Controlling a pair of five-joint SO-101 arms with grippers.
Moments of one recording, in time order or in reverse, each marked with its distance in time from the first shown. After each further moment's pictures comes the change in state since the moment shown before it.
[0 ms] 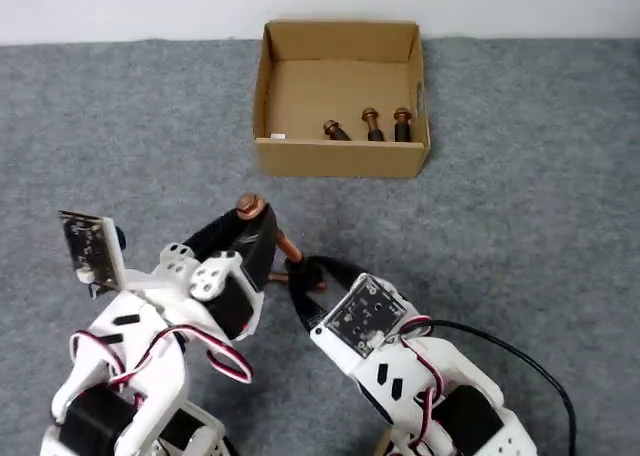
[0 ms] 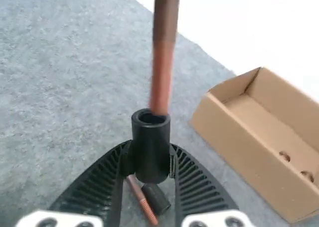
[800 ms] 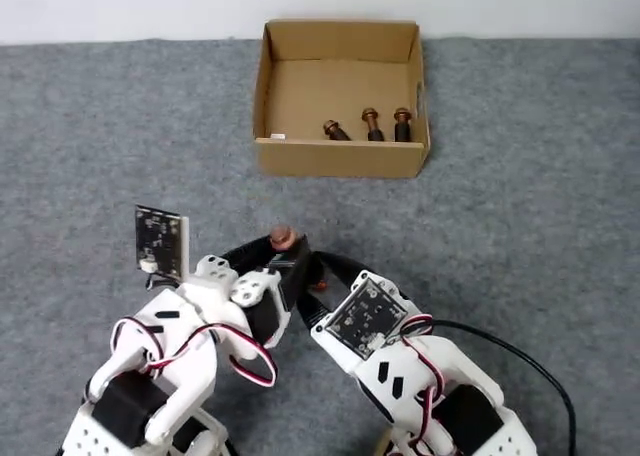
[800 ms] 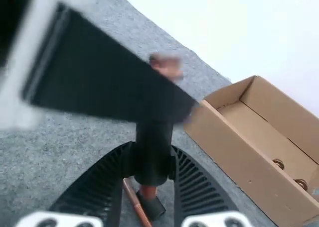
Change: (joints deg) left arm 5.0 0.0 10.3 -0.7 -3.5; right arm -0.1 0.1 0.1 -0.6 1.4
